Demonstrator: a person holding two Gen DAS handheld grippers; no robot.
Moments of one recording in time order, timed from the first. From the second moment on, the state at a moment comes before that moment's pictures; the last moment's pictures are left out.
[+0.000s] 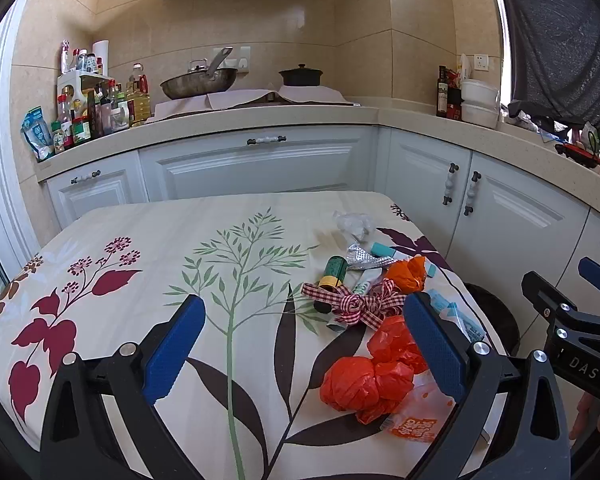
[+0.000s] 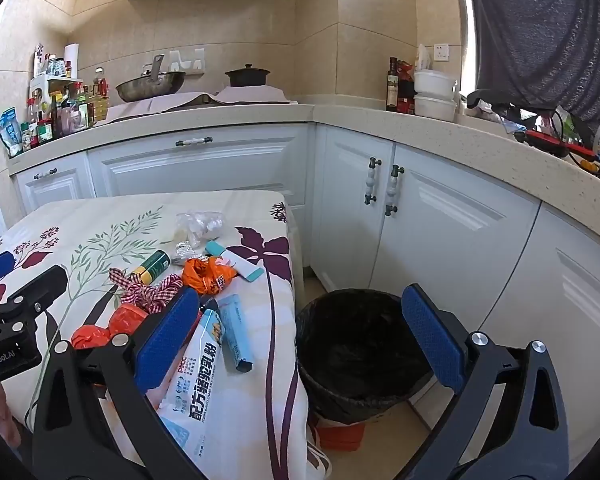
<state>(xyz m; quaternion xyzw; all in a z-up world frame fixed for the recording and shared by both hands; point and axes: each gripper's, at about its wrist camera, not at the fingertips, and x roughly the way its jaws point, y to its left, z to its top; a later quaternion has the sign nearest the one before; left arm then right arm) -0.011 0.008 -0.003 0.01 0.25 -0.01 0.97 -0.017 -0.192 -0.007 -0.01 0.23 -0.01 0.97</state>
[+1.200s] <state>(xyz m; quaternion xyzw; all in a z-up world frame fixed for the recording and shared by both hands) -0.007 0.001 -0.003 0.01 0.25 -0.01 0.97 -0.020 -0.194 -0.007 -0.01 0.23 -0.01 0.97</state>
